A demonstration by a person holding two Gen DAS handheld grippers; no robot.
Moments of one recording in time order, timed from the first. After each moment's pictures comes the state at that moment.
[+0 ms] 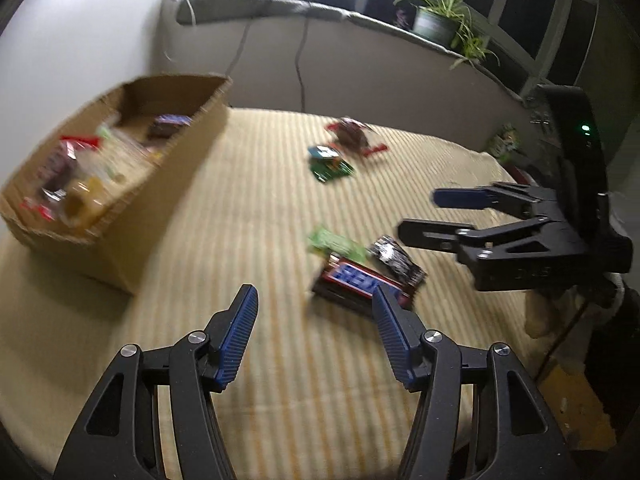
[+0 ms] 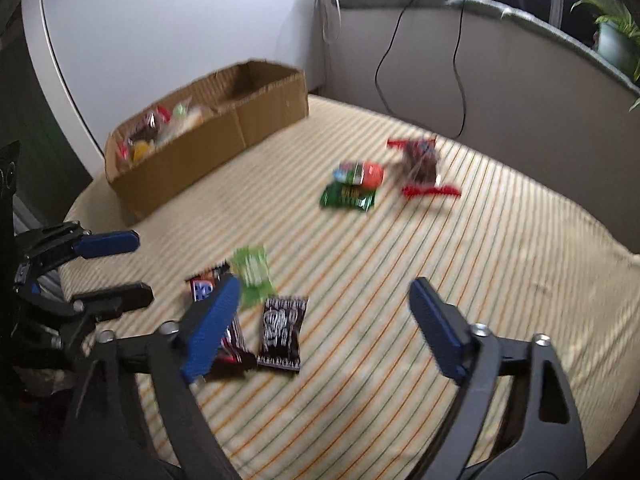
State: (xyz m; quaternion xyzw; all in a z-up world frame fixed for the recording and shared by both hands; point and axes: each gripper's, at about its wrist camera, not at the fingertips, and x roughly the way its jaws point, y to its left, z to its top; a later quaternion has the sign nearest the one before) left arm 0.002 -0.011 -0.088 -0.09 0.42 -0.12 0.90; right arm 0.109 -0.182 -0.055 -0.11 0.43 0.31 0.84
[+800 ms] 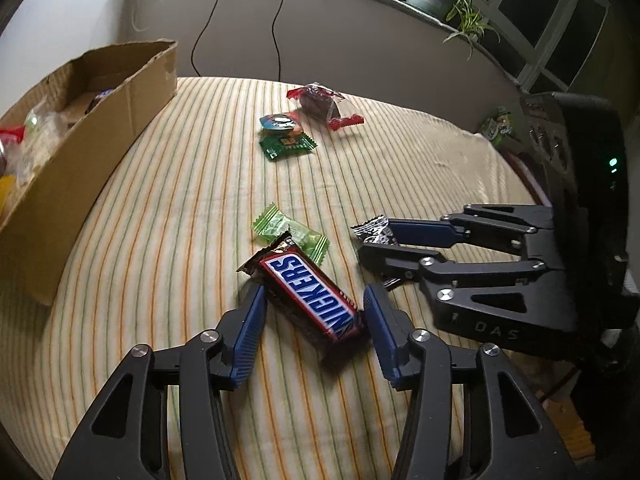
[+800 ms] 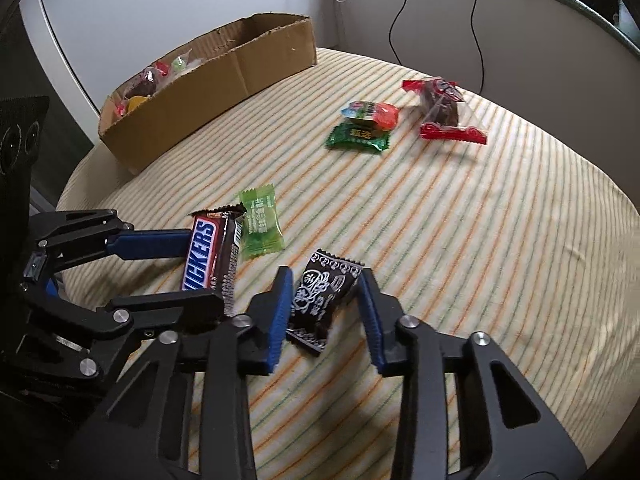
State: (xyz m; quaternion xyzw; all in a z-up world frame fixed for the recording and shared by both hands) left arm 0.032 -0.054 -0.106 -0.09 0.46 -0.13 0.87; right arm 0.110 -0.185 -0.086 -0.12 0.47 0.32 0.81
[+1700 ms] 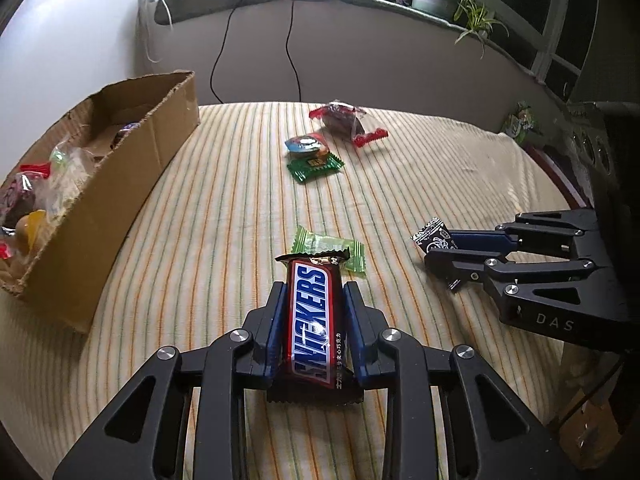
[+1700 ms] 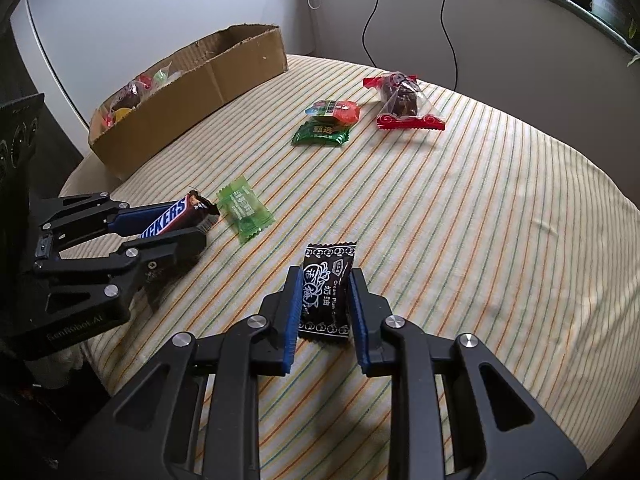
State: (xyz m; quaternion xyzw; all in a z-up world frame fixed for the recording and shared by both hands) left arm 0.033 -0.052 -0.106 -0.04 0.43 -0.09 0.90; right arm 0.105 -0.211 -0.081 -0.11 0.47 0.29 0.83
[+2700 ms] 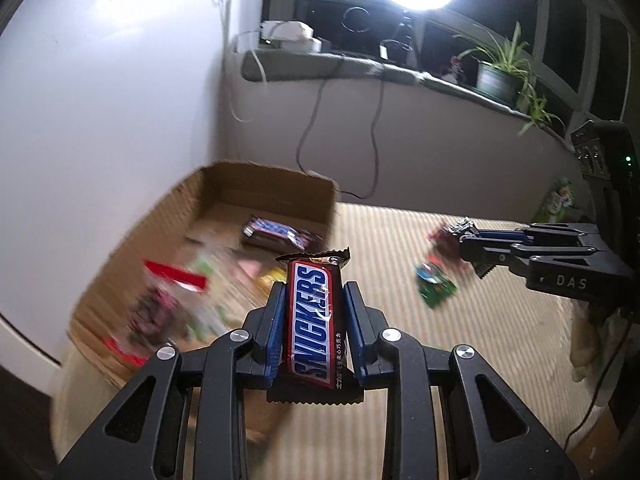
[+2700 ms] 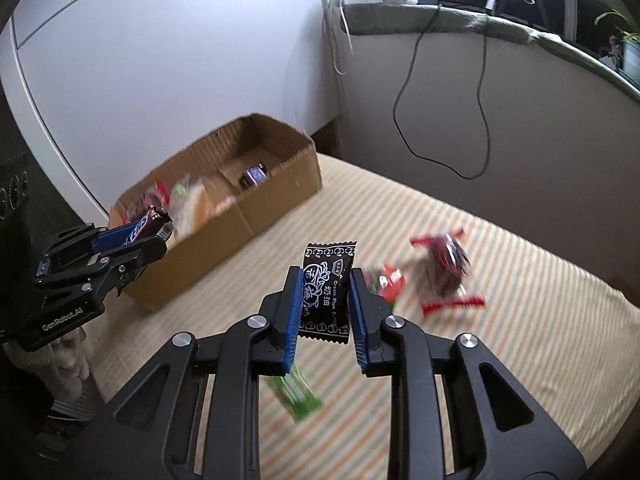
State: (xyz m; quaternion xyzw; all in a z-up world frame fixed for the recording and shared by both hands) left arm 0.072 0.073 -0.036 -0.07 0.34 0.00 0.94; right arm 0.174 -0.130 -0.012 -0.08 0.41 0.33 0.85
